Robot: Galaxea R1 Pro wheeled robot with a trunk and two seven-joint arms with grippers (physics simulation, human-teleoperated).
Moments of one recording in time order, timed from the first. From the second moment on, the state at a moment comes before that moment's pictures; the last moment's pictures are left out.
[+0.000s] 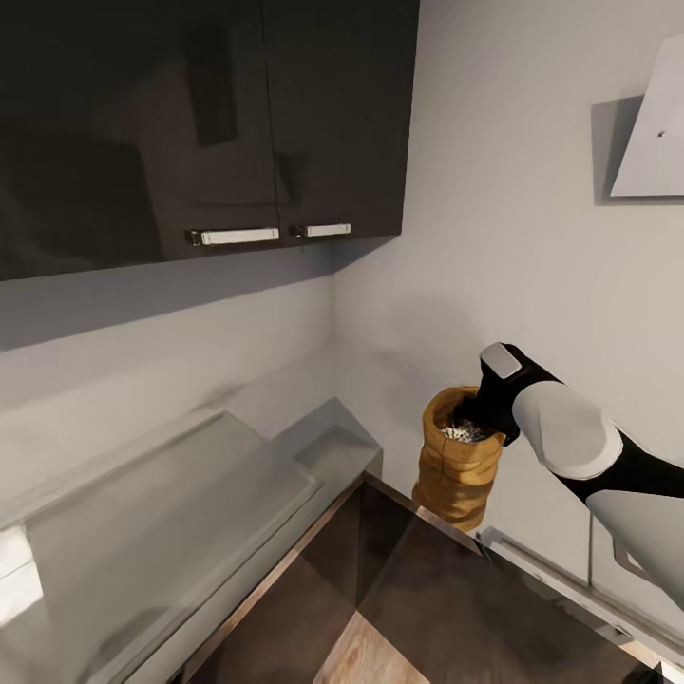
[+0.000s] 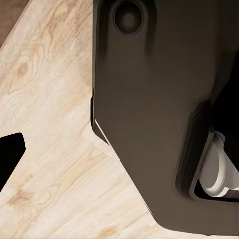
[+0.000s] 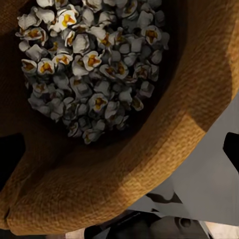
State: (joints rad) left arm 0.00 0.02 0.07 -0.03 0.01 0.02 0.00; right arm -1.41 -0.03 -0.72 -0.18 -0.09 1.00 -0.78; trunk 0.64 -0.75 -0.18
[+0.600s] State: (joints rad) left arm 0.00 0.02 0.07 -0.03 0.01 0.02 0.00; right arm -1.41 -0.06 -0.72 -0.18 -0.09 0.99 -0.78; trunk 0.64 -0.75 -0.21
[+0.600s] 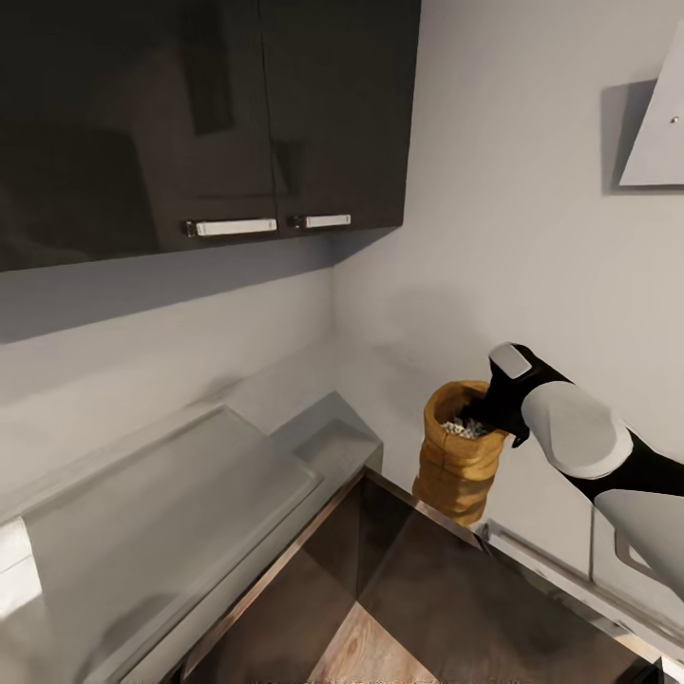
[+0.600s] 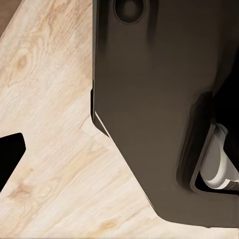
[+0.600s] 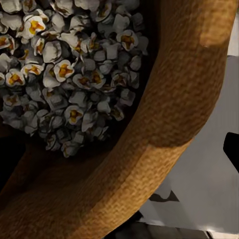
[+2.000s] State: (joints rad) left arm 0.00 0.02 0.07 -0.03 0.01 0.02 0.00; right arm -1.41 -0.06 -0.72 -0.18 -0.09 0.99 -0.77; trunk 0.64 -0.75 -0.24
